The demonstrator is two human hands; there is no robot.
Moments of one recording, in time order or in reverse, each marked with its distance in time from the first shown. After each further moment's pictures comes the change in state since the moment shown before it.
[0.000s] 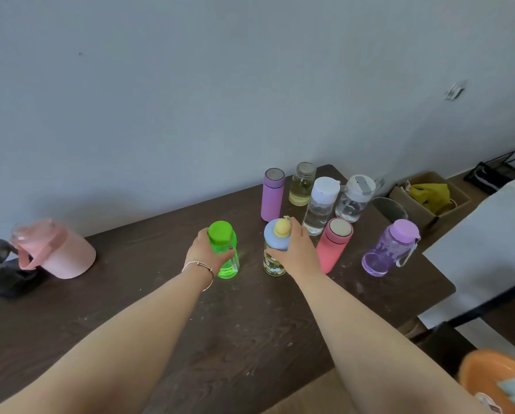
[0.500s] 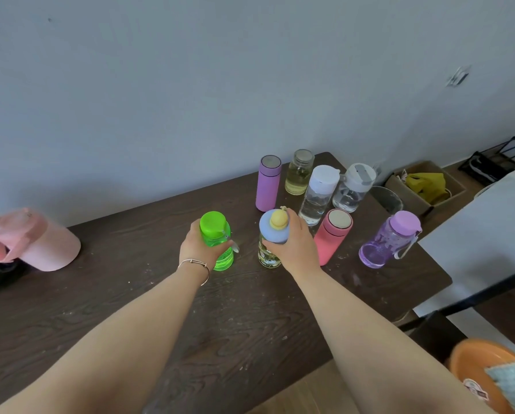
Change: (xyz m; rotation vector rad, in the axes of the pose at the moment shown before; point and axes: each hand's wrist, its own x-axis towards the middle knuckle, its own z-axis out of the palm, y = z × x) left_hand 0.008 -0.011 0.021 -0.152 0.072 -0.039; right_hand 0.003 0.015 0.009 0.058 0.076 -0.053
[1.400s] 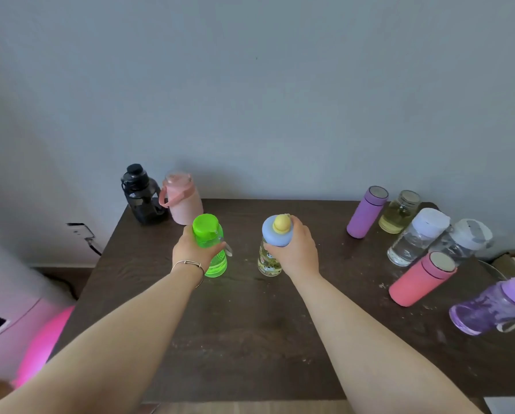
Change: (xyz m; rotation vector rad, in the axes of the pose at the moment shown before) left_hand -0.093 -0.108 -0.187 -0.109 0.407 -0.230; right_hand -0.076 -0.164 0.087 0.146 -0.264 -0.143
